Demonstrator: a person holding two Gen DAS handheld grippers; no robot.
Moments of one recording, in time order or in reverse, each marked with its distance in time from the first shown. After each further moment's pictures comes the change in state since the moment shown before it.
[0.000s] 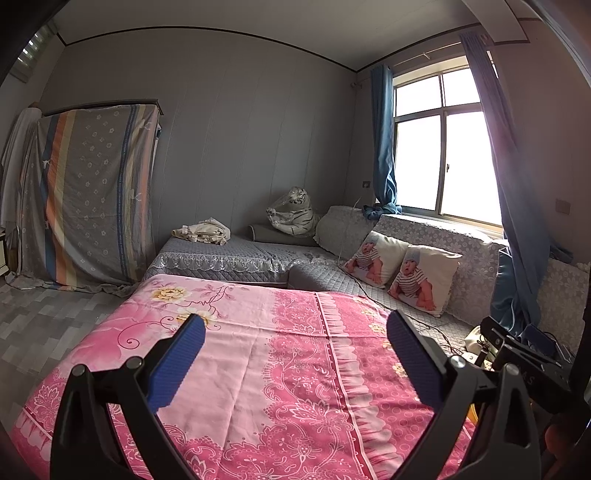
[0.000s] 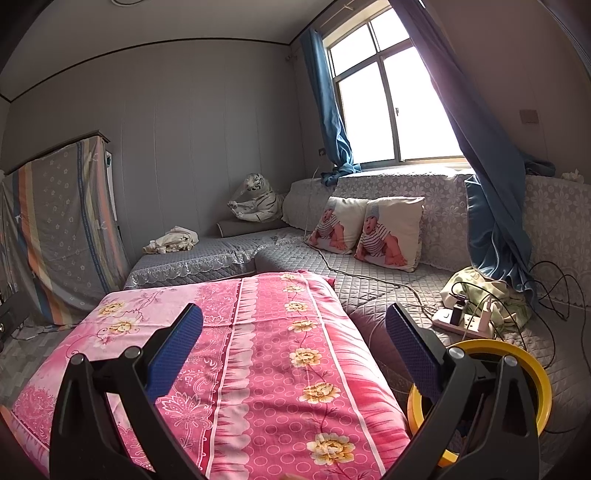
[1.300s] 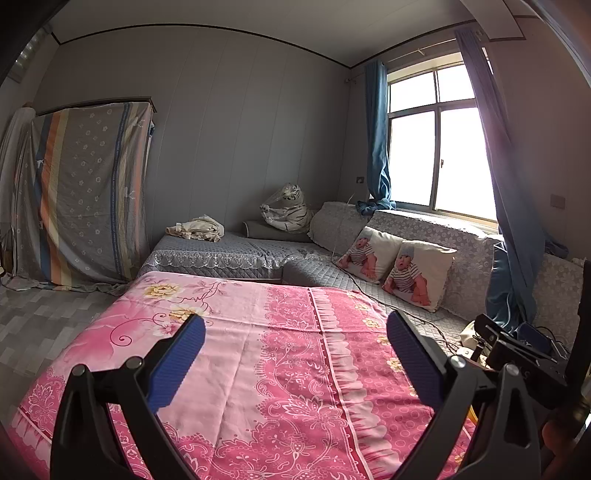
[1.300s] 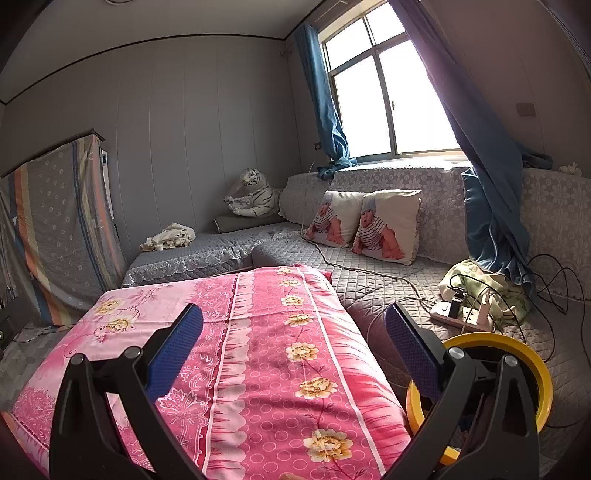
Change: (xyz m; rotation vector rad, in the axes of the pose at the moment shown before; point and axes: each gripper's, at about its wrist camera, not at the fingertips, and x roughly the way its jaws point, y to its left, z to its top) left arm 0.006 -0.002 -0.006 0.011 0.012 -0.022; right arm 0.002 -0.004 -0.006 0.014 0.017 -0.009
